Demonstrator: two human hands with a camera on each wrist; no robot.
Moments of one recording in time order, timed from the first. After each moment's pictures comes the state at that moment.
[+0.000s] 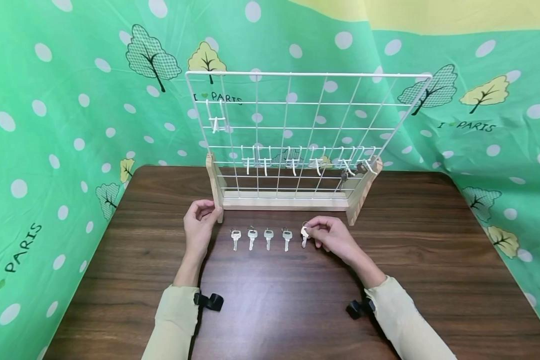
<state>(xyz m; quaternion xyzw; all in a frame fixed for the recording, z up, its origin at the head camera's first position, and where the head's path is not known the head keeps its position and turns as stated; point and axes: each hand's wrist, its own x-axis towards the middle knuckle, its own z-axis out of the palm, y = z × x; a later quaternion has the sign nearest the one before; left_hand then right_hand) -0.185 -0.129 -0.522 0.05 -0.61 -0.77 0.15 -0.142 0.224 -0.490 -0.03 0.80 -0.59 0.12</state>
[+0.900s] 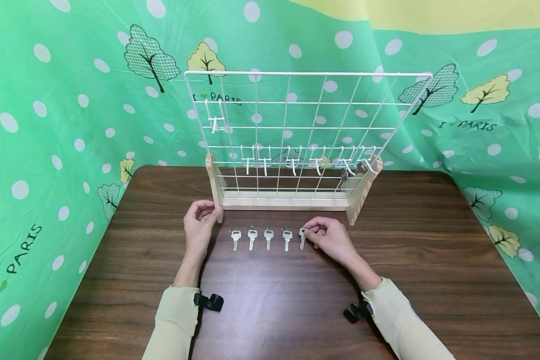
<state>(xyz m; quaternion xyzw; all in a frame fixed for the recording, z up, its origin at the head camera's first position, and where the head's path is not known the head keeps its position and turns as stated) -0.187 -0.129 -0.523 0.05 -0.61 -0.77 0.15 -0.141 0.215 -0.498 -0.03 0.86 -0.51 0.05</state>
